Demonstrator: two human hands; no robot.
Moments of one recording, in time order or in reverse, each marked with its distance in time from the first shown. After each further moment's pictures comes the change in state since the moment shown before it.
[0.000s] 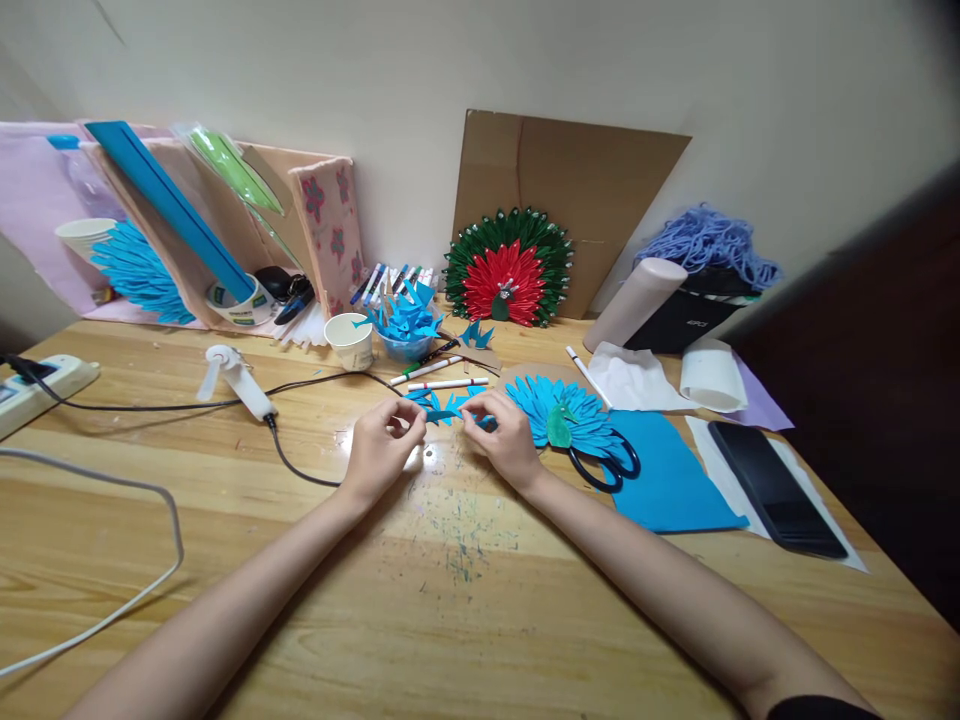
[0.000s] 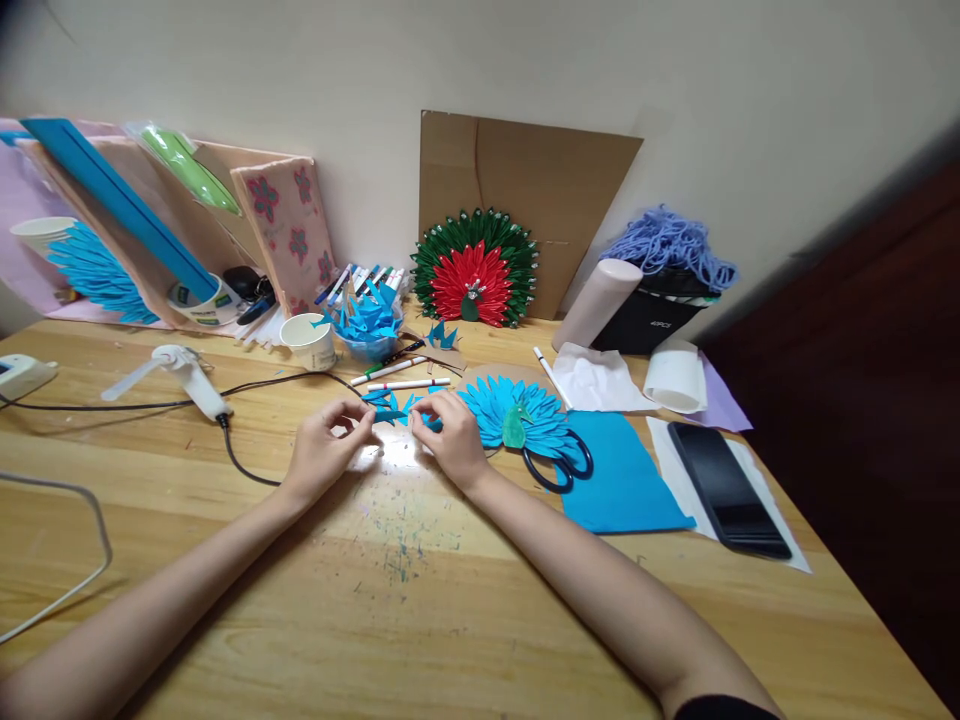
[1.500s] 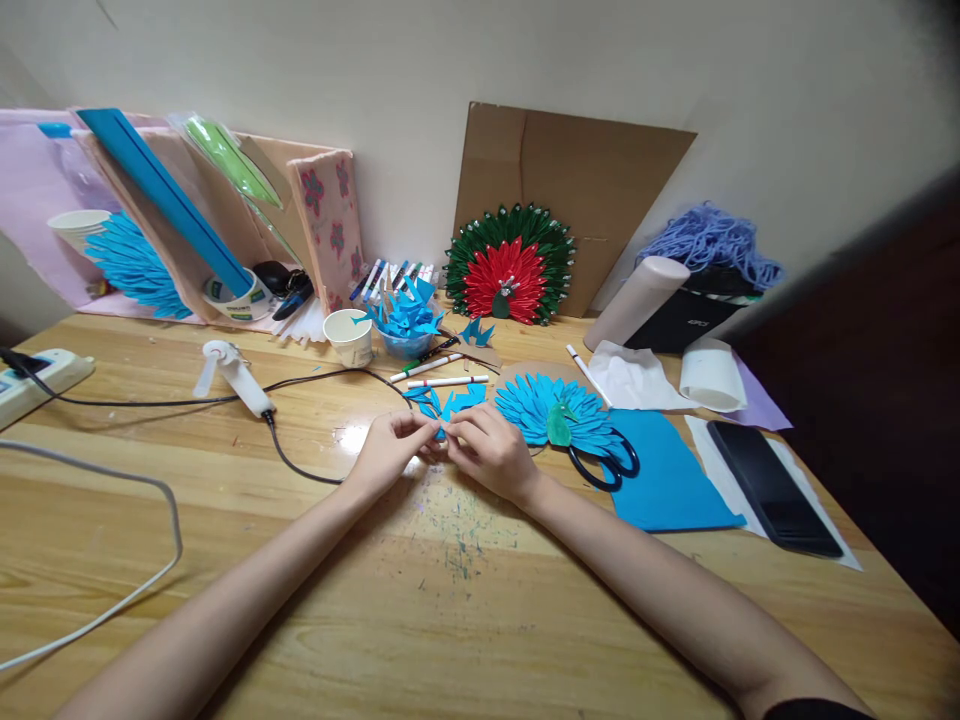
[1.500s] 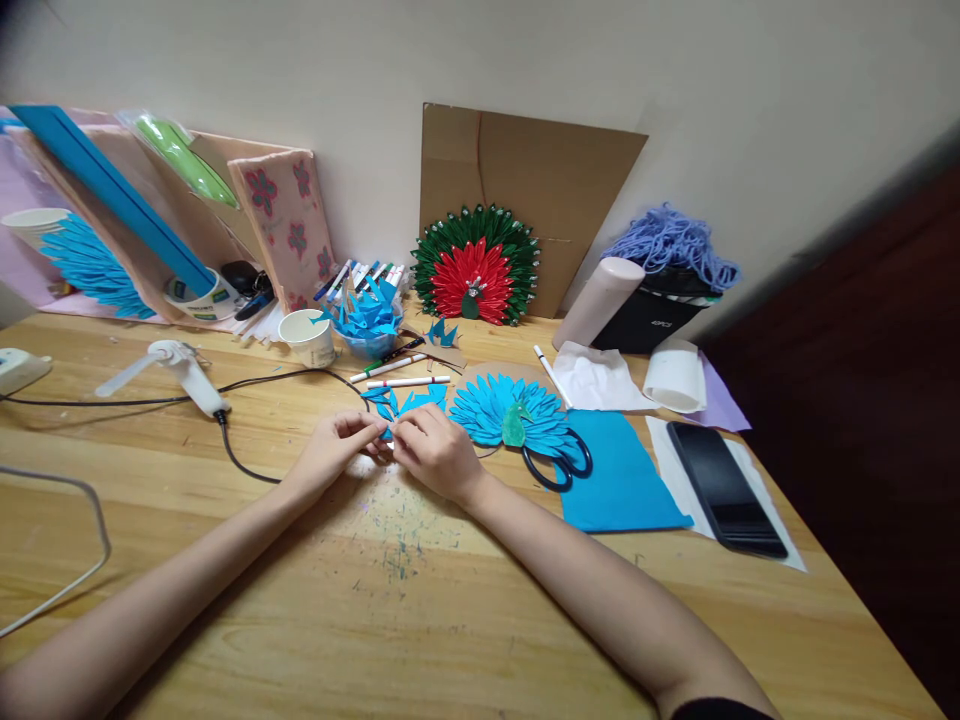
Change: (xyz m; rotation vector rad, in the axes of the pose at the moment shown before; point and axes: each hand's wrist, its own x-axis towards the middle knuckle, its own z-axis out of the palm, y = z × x) left_hand 0.001 0.004 0.004 -0.433 -0.287 -0.343; right_hand -0.008 -0.011 0.001 -0.262 -0.116 -0.386
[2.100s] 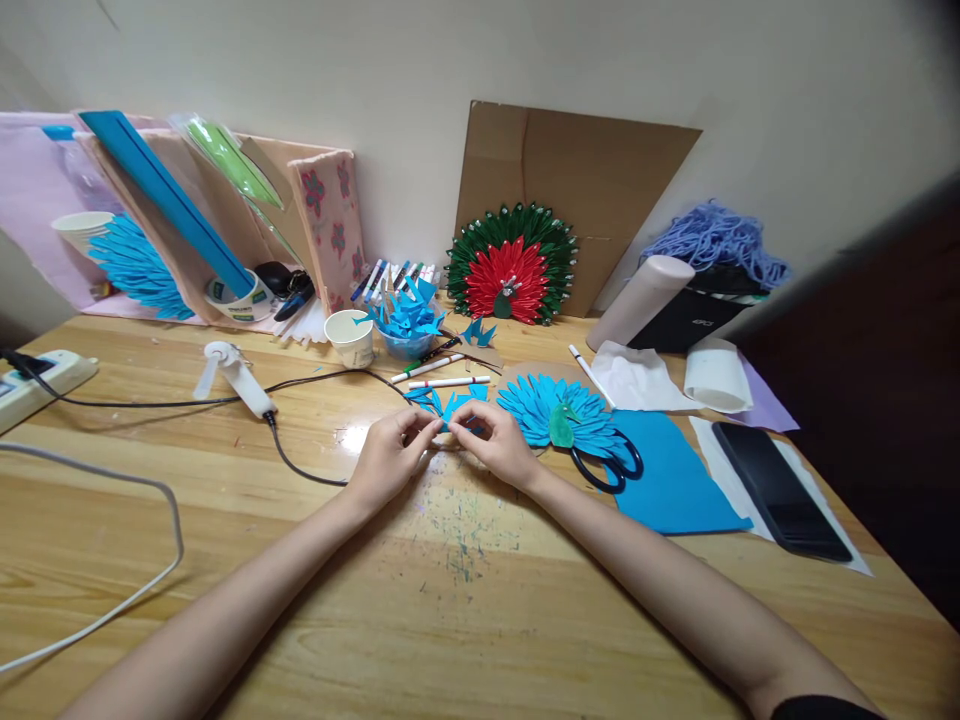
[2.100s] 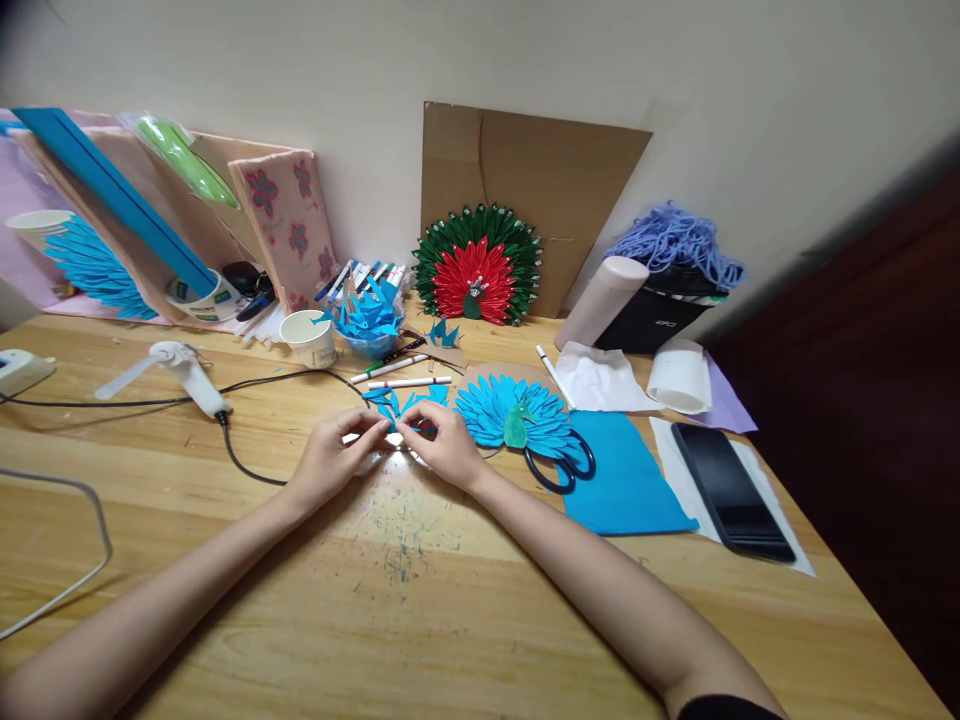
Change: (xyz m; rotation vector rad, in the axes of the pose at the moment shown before) left_hand -0.006 -0.004 -0.003 0.536 0.089 0.369; right_hand 0.006 0.009 0.003 0.594 -0.108 0.483
